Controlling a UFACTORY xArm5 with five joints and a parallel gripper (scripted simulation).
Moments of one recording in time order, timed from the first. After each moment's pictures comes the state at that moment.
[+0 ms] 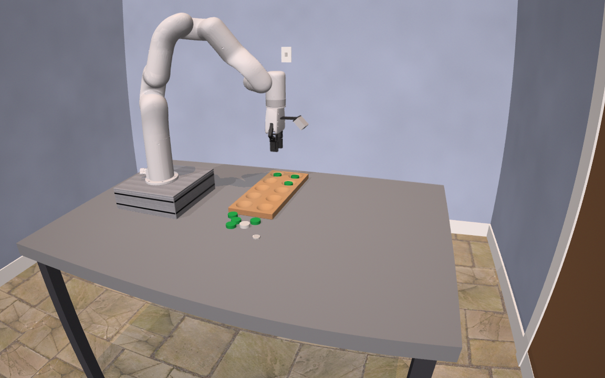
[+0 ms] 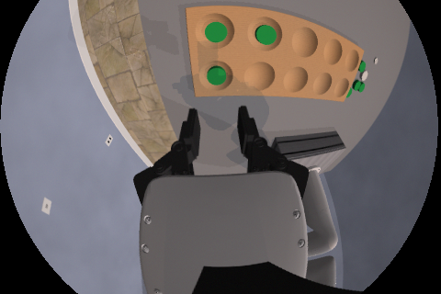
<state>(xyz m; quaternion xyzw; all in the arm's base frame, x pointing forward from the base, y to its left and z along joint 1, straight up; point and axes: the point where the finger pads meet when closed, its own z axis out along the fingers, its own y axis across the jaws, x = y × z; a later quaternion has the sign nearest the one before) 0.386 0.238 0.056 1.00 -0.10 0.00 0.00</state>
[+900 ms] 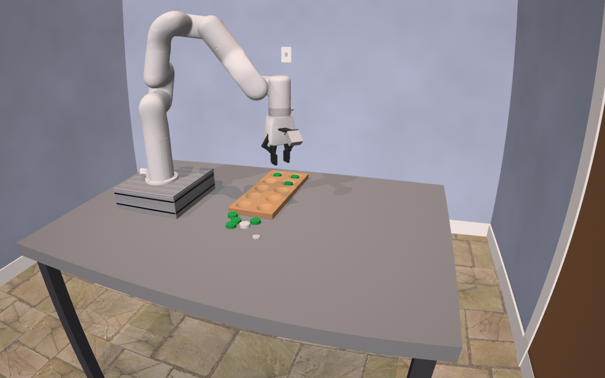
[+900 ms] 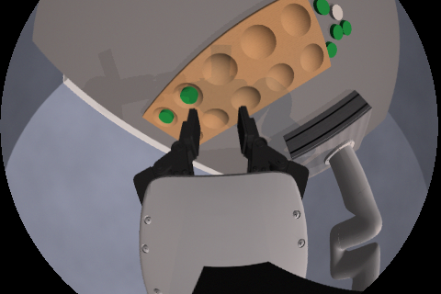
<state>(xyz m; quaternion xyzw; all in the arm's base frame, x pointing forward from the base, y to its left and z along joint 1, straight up) 0.422 0.090 0.051 0.90 -0.43 0.00 0.00</state>
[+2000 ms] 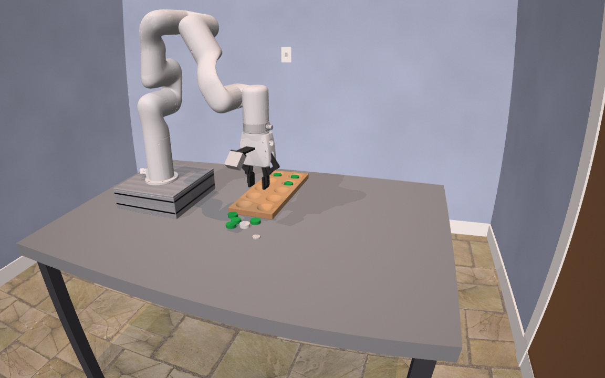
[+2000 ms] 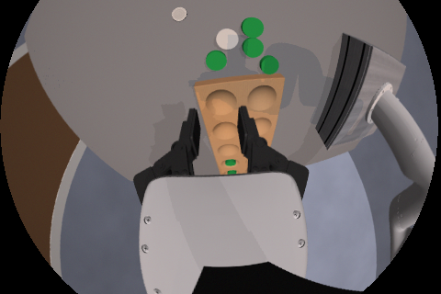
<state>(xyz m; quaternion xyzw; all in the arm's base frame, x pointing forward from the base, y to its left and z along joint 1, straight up) 0.383 -0.116 0.045 0.58 -0.81 0.00 0.00</state>
